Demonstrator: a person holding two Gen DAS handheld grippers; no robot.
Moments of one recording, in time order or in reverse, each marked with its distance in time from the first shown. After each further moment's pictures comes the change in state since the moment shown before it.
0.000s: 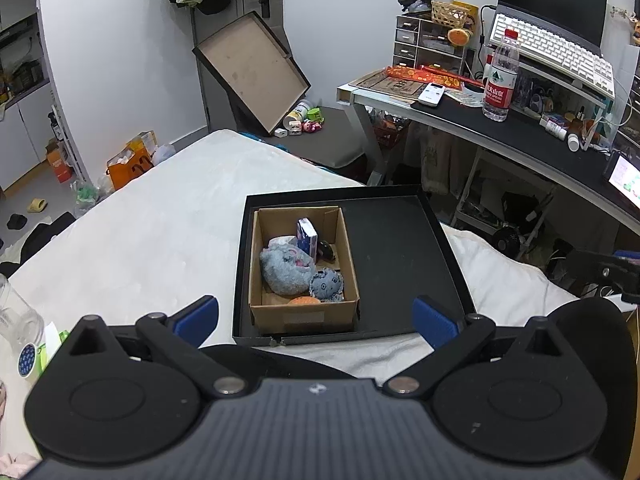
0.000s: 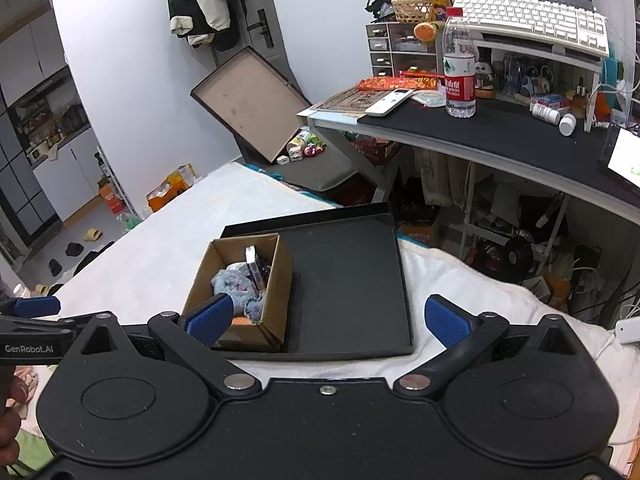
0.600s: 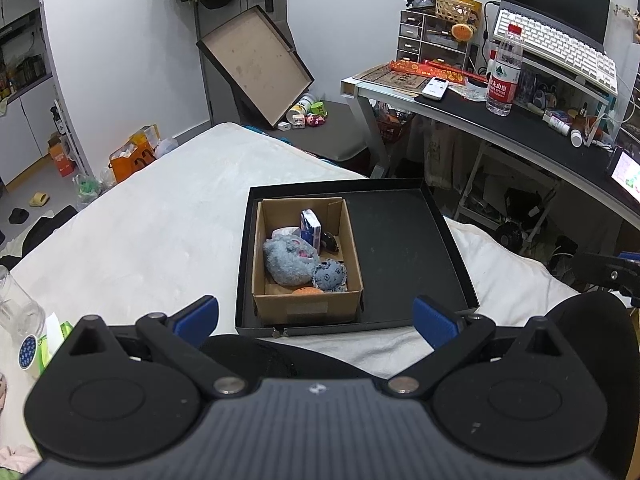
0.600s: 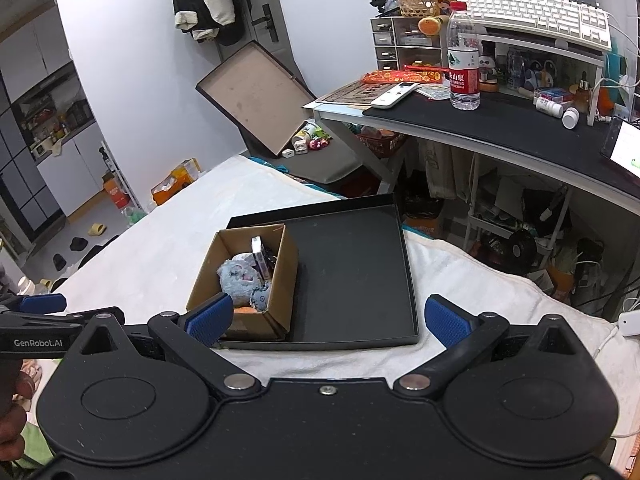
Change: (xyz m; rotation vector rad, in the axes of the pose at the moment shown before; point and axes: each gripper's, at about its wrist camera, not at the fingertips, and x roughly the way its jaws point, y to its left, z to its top) left arm 0.001 0.003 -0.007 -0.006 0.014 0.002; right arm -0.005 0.003 -0.008 -0.005 0.011 0.010
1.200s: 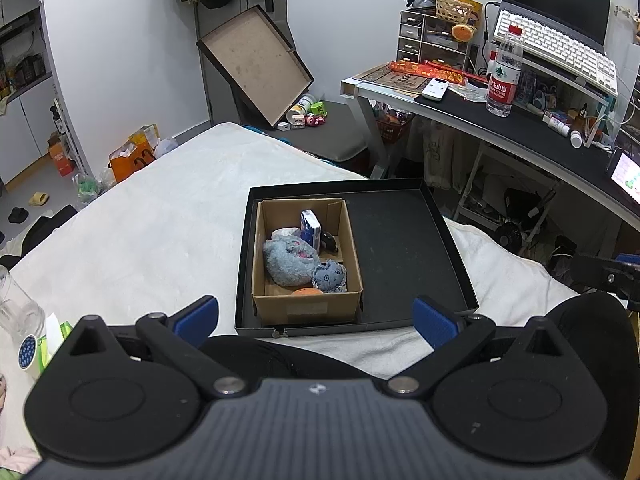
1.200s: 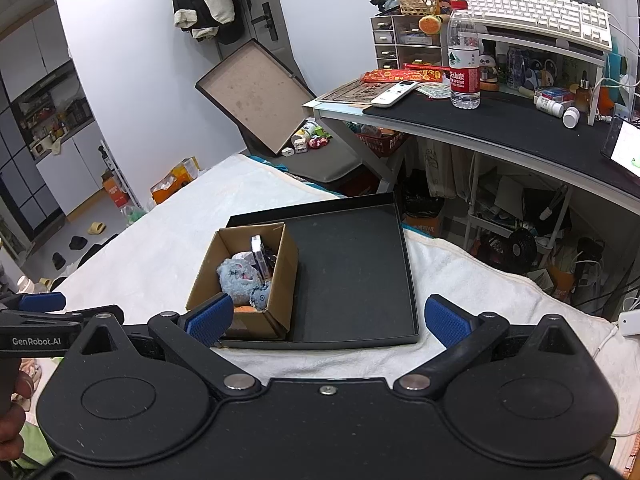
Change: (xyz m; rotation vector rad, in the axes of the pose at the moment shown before) left arm -0.001 0.003 0.000 -0.002 0.000 -0.001; right arm 0.000 0.000 0.001 0.002 0.003 -0.002
